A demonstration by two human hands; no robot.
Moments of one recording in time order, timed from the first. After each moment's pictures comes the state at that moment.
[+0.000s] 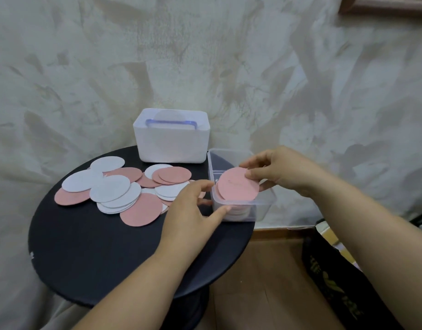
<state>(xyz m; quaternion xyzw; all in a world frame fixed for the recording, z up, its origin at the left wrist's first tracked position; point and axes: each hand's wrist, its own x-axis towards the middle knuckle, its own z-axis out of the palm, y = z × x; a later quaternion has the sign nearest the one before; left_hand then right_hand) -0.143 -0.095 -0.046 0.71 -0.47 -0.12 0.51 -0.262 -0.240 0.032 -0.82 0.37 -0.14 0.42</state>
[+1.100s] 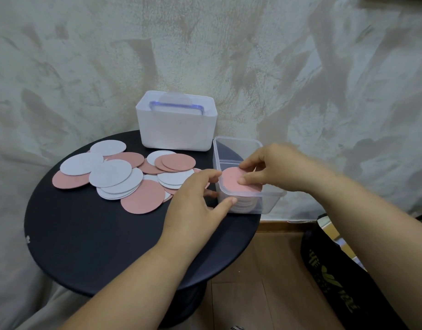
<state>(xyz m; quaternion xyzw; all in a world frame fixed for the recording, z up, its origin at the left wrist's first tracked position) -0.146 -0.091 -0.047 0.70 -0.47 -0.13 0.52 -0.248 -0.234 0.025 -0.93 0.33 -0.04 0.17</state>
